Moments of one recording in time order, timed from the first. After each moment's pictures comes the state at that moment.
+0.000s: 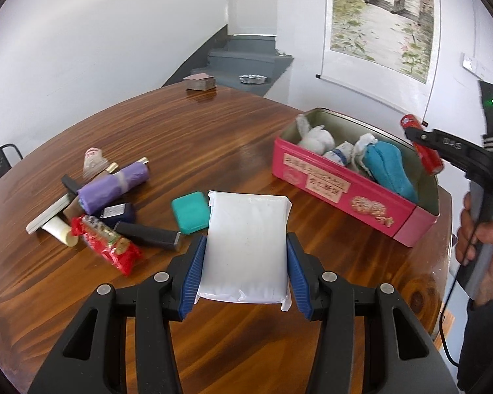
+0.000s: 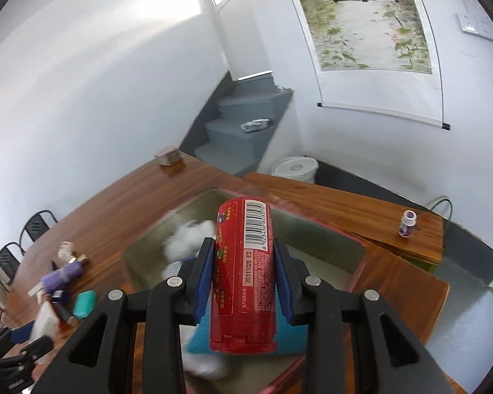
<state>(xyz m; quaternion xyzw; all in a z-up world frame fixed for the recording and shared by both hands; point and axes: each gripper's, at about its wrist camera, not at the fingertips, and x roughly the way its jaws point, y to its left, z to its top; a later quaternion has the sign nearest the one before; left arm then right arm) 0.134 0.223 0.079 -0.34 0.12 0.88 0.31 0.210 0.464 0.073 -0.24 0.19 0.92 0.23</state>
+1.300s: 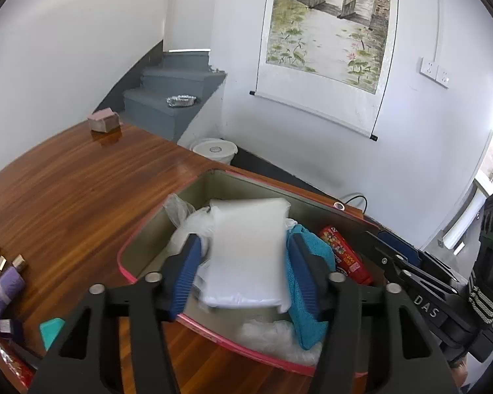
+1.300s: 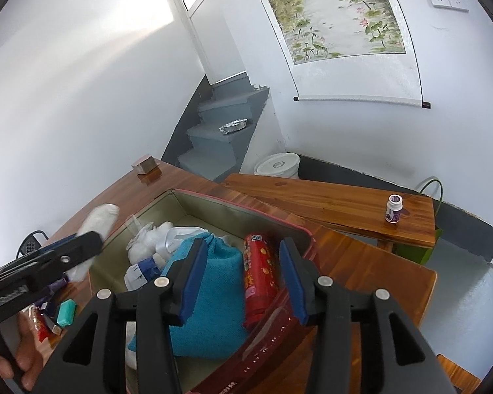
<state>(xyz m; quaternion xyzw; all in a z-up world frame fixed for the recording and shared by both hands) 0.096 0.397 0.103 -0.32 0.10 0.84 0.43 0.241 0.495 0.056 -0.21 0.23 0.92 0.25</state>
